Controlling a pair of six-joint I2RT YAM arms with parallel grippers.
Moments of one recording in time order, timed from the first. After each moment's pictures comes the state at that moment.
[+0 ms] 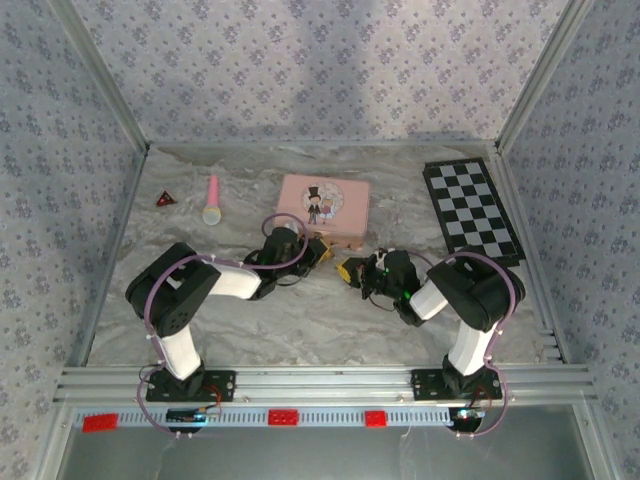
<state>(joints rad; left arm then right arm) -0.73 1.76 0.68 0.62 0.15 -1.42 0.57 1.77 0.33 1.11 -0.38 1.71</state>
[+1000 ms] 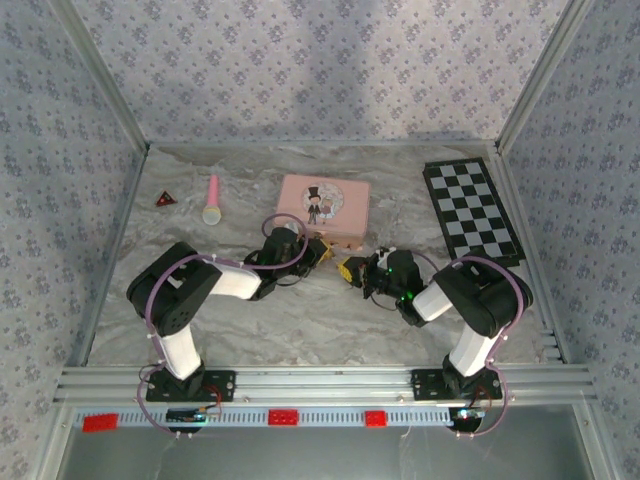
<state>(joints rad) -0.72 1.77 0.68 0.64 0.16 -1.43 0.57 1.72 0.32 1.09 -0.40 1.71</state>
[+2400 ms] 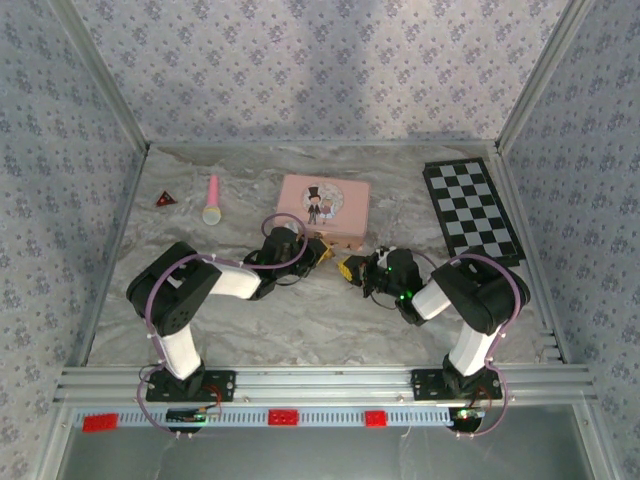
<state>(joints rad) -0.72 1.77 0.68 0.64 0.17 -1.43 0.55 1.74 0.33 1.10 -0.40 1.71</state>
